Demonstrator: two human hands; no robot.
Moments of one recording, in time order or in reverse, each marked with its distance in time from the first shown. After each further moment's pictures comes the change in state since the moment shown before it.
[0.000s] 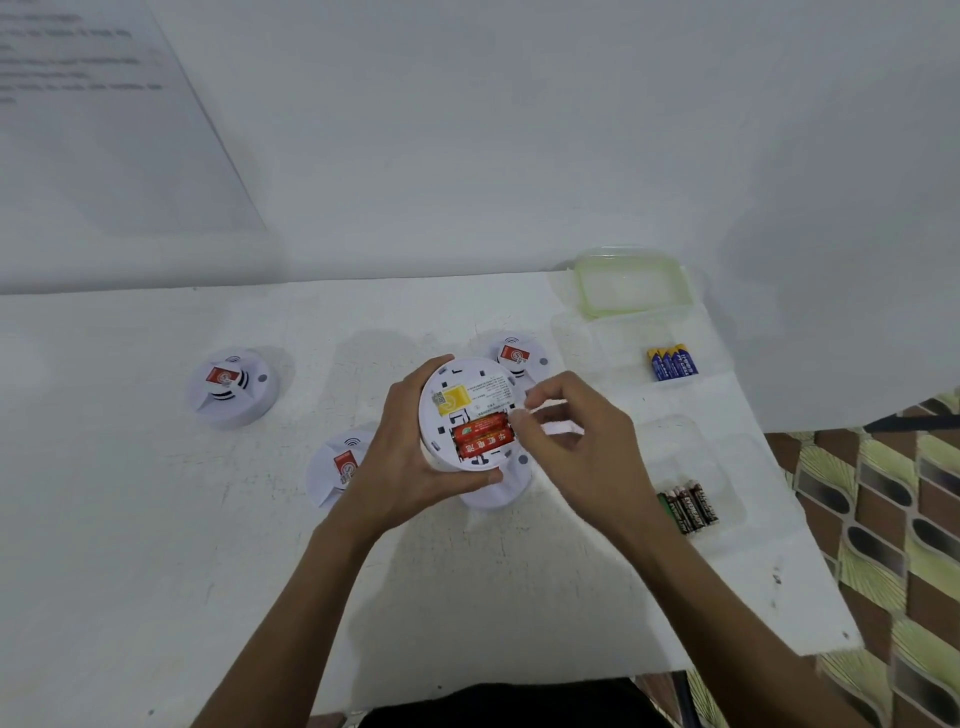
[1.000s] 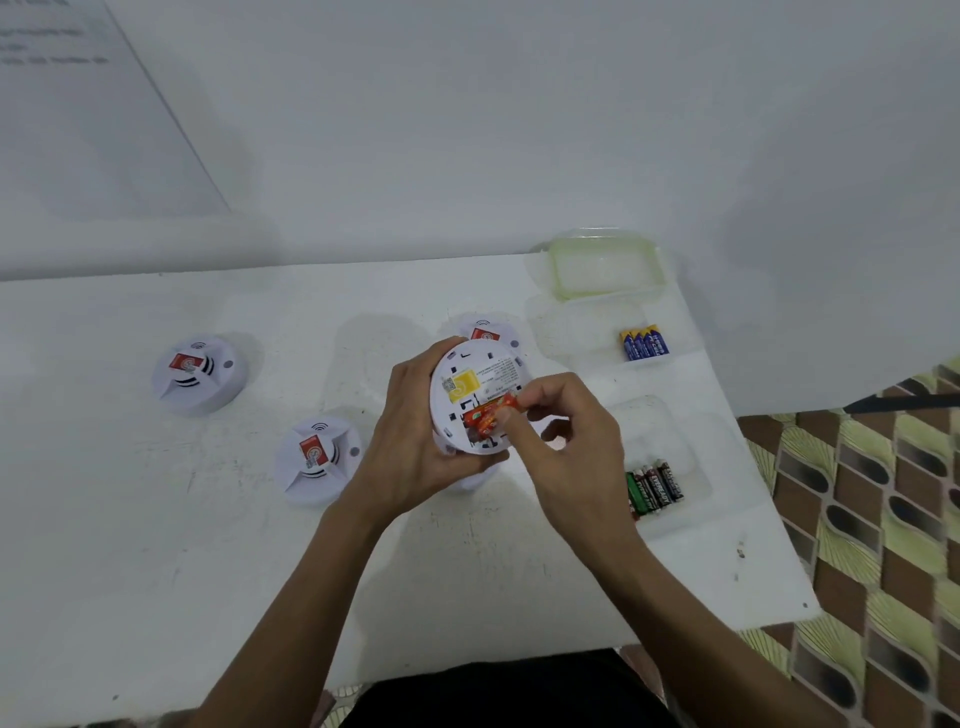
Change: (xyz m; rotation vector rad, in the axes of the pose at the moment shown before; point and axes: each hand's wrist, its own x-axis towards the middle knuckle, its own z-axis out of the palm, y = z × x) left_hand 0.013 0.009 0.037 0.130 0.052 0.171; right_hand -0.025 0.000 -0.006 0.112 0.179 0.003
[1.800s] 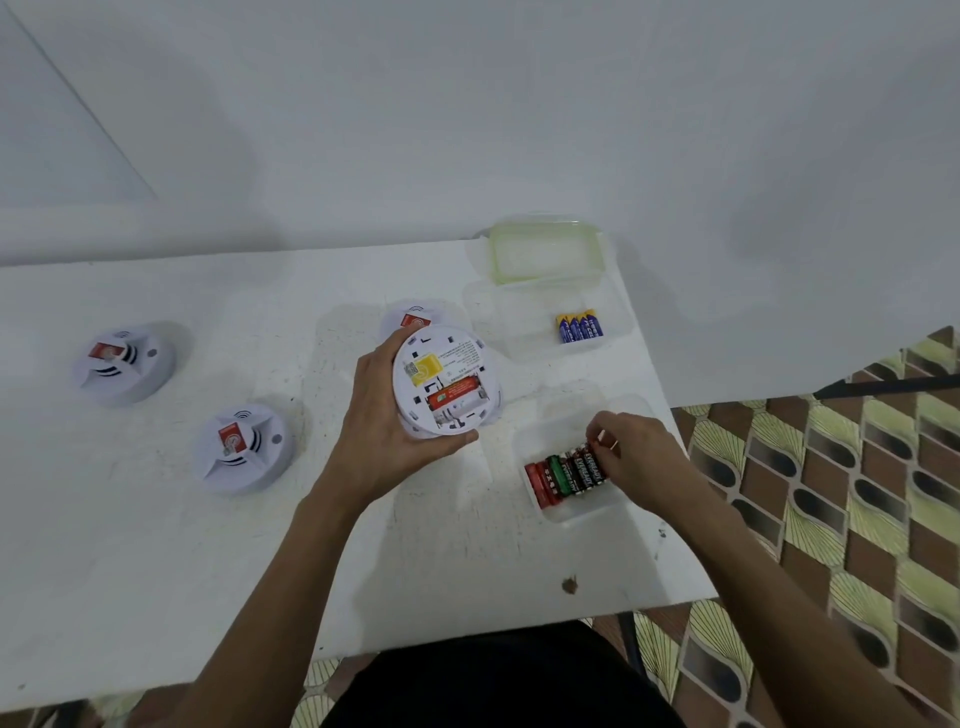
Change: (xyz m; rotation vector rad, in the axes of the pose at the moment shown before) left_hand 0.001 0.042 0.048 -0.041 0.076 -0.052; right_hand 0.040 0.123 -0.155 -0.911 -0.405 0.060
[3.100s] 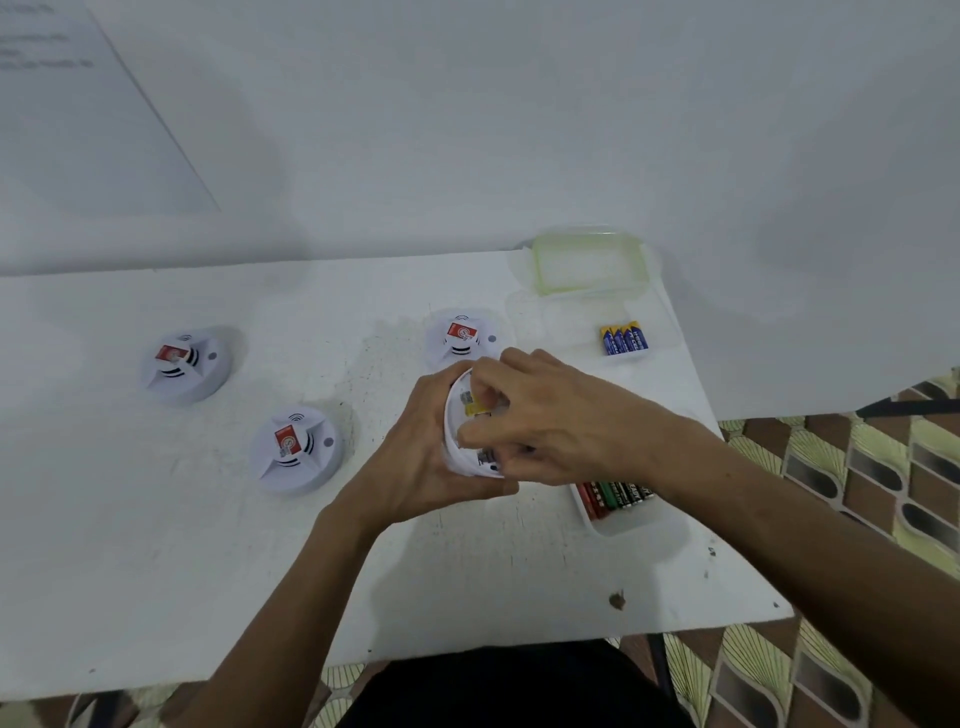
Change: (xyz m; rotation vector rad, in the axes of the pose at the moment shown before) left_hand -0.008 0.018 -0.028 0.018 -0.325 -0.081; right_hand 0.022 -0.150 -0.053 -0.302 0.085 -1.058
